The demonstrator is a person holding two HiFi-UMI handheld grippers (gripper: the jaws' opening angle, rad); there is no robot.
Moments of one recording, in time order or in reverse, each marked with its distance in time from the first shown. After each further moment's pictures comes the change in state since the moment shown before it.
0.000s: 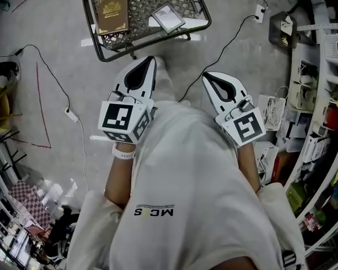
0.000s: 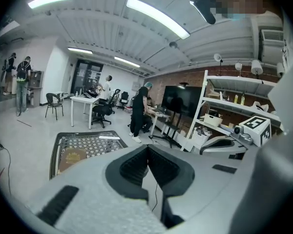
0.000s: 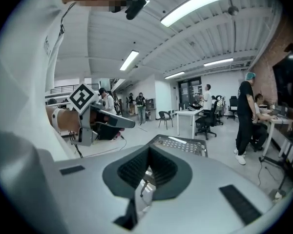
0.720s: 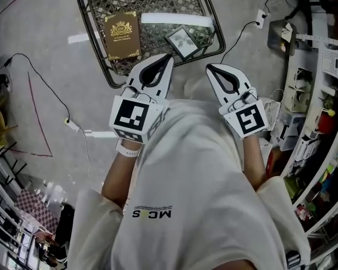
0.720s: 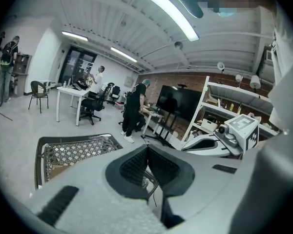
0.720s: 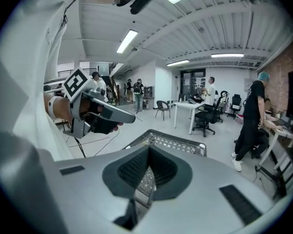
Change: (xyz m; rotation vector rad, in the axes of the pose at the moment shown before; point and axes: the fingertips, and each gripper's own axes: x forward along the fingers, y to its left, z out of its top) left arm 0.115 0.133 0.067 -0.040 0.027 -0.174; right arm 0.193 -0.089 0.047 -0.083 0.153 -0.019
